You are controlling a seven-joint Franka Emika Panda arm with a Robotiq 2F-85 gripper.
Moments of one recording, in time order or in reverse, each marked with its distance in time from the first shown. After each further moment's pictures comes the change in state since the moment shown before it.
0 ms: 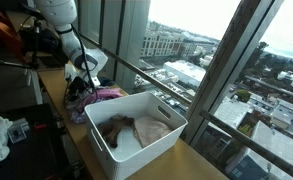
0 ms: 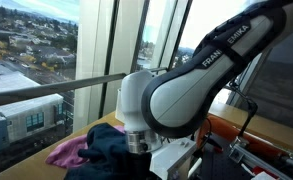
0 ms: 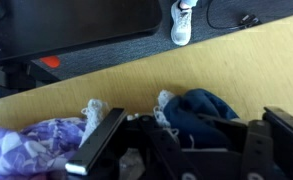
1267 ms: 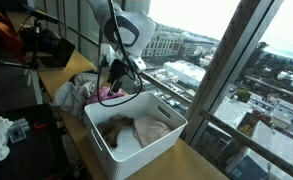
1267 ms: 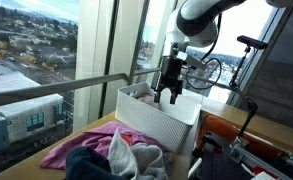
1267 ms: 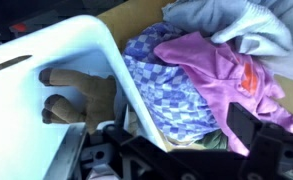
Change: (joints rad) arm -0.270 -0.392 -0.190 -0.044 0.000 -0.156 -0.194
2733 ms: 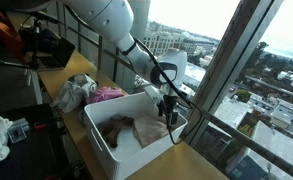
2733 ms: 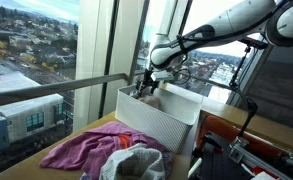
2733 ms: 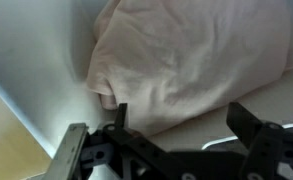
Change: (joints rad) arm -0.049 0.546 -0.174 0.587 -0.310 0.281 -0.010
